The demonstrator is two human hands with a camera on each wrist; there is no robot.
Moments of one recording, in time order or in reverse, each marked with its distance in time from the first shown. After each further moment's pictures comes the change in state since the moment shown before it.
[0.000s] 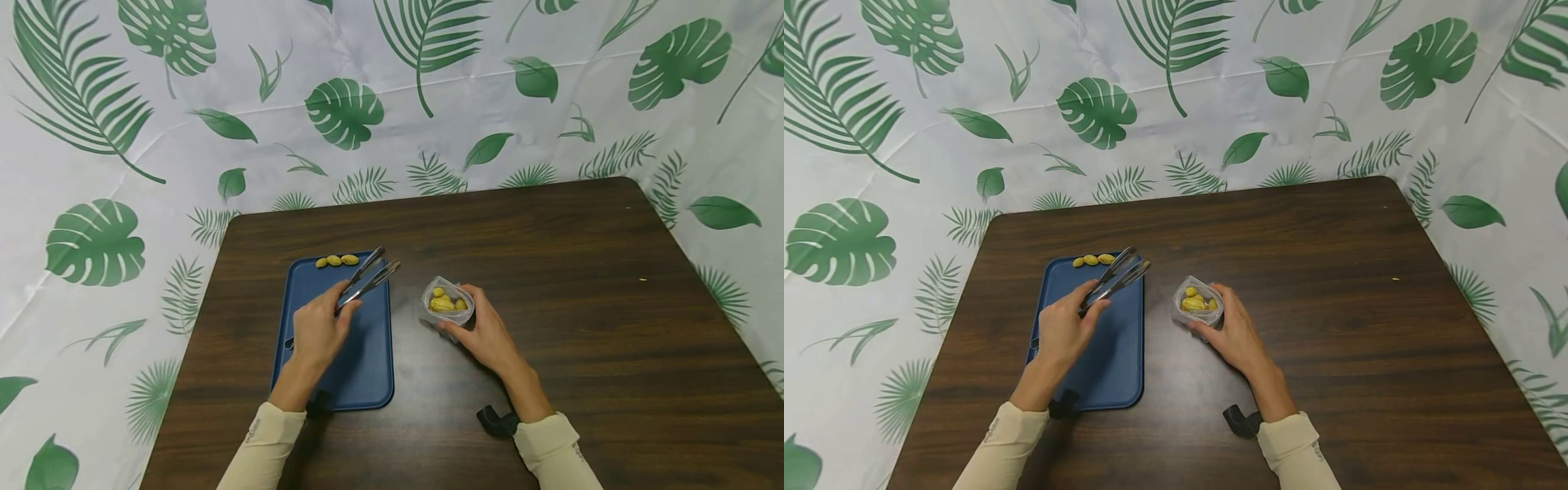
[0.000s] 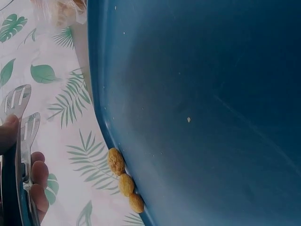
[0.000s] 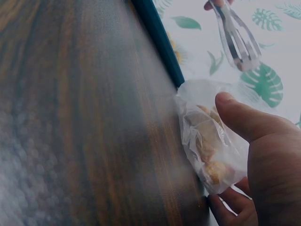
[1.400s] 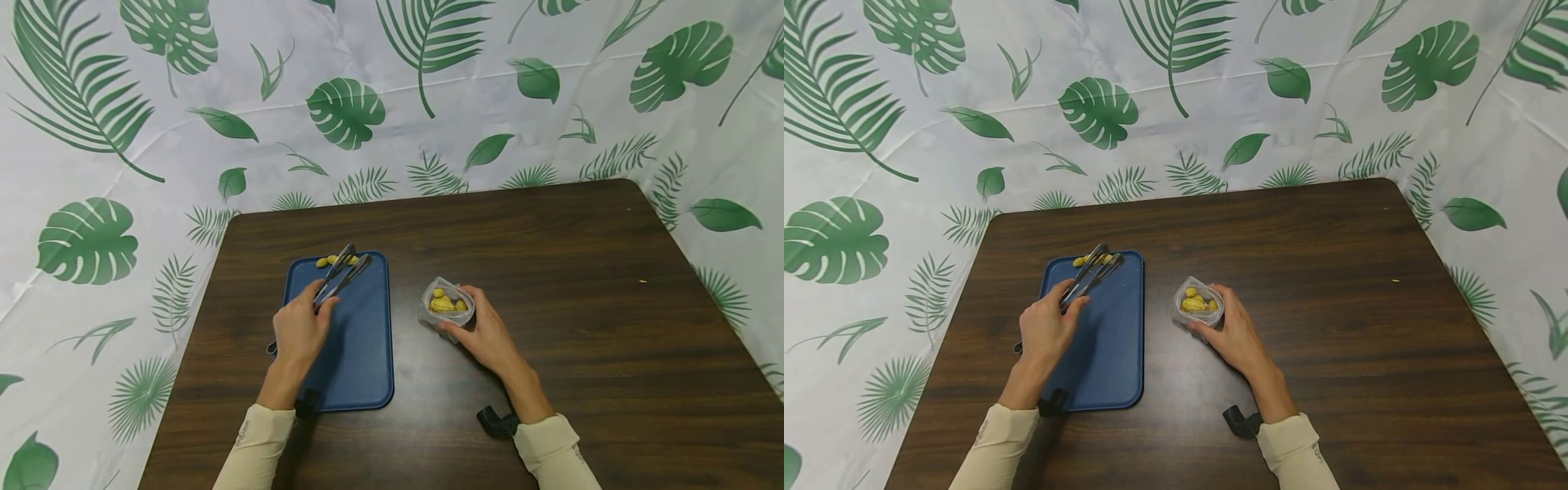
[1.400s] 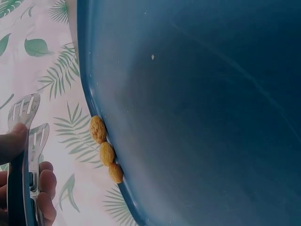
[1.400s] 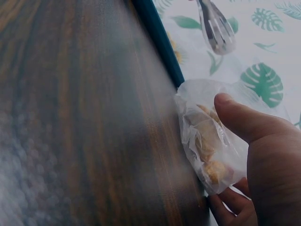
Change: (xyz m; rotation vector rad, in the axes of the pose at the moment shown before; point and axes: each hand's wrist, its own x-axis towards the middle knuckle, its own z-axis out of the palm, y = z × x) left_hand -0.005 -0.029 -0.008 0.113 0.038 -0.142; right_hand 0.000 0.000 0.000 -0.012 -0.007 0.006
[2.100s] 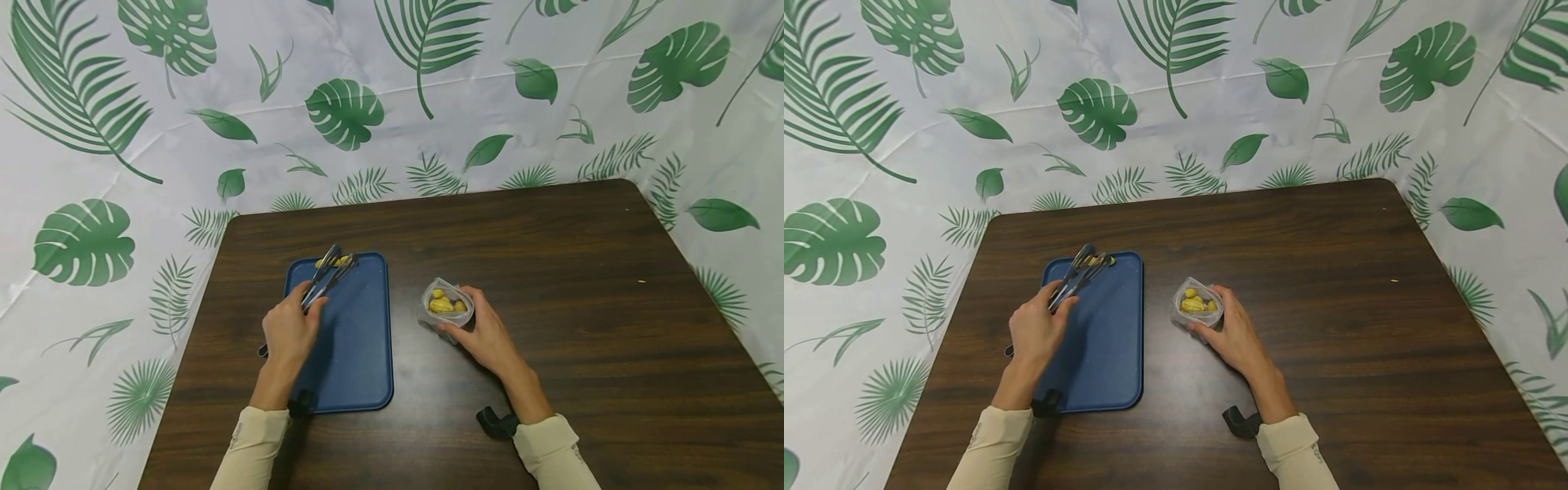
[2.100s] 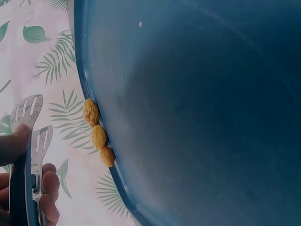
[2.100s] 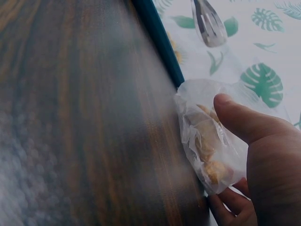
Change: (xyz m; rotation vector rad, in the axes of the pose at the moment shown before) left_hand 0.000 -0.012 -0.005 0.024 -0.017 -0.114; right_hand 0.000 0.001 0.000 -0.006 0.004 0.002
